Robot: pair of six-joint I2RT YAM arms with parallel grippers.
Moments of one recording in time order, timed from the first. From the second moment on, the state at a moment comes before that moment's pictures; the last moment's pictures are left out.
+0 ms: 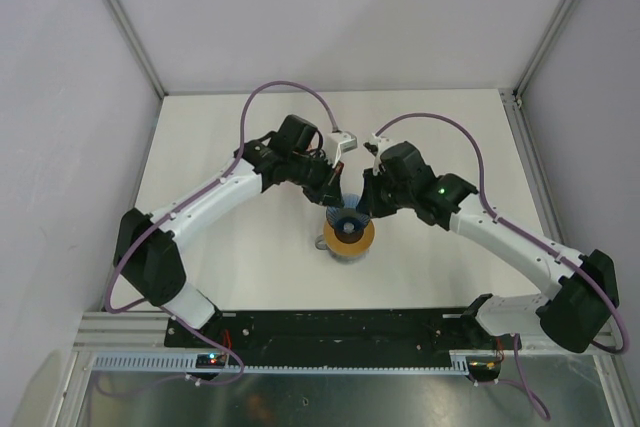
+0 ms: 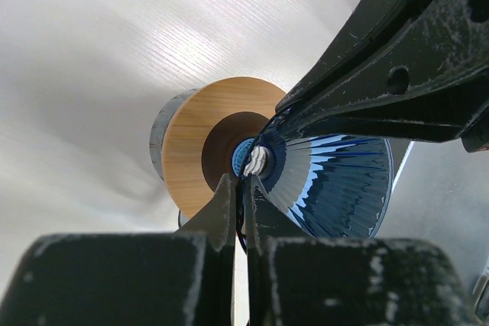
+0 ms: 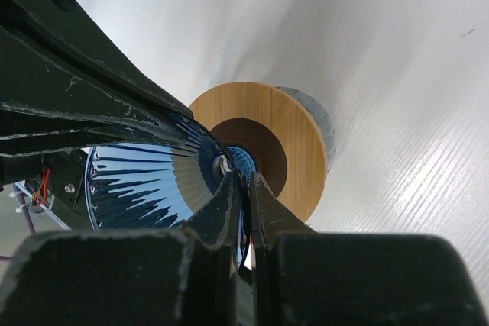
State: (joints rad) left arm -0.67 1.58 1.35 -0.68 0.58 0.00; right arm 0.73 1.31 1.10 -0.56 -0.09 0.44
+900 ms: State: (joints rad) left arm -0.67 1.63 1.38 -0.70 0.60 0.04; right arm 0.70 1.30 1.04 -0.51 -0.12 0.46
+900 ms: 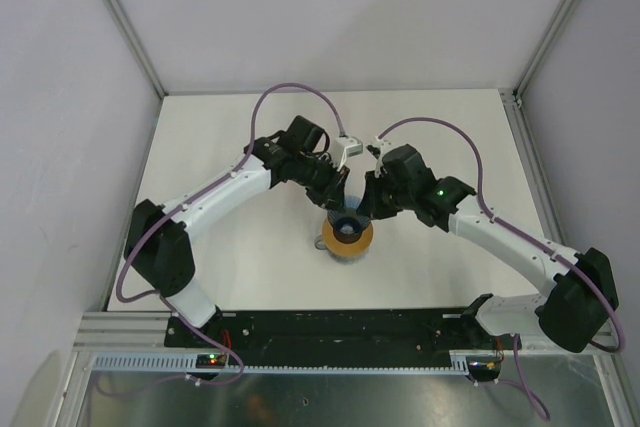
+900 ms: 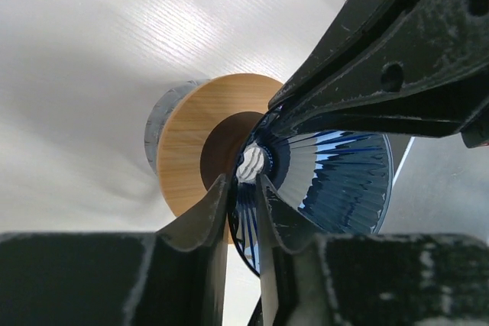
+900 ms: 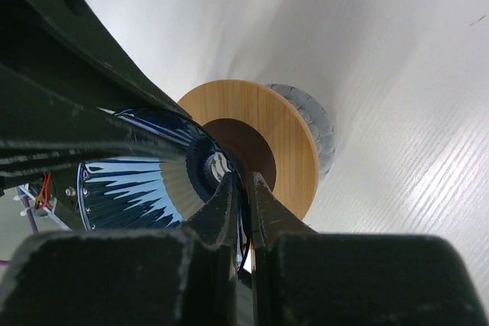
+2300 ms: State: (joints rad) left arm -0.54 1.62 1.60 -0.81 0.66 0.05; right arm 0.71 1.31 1.08 -0.53 -0.13 0.43
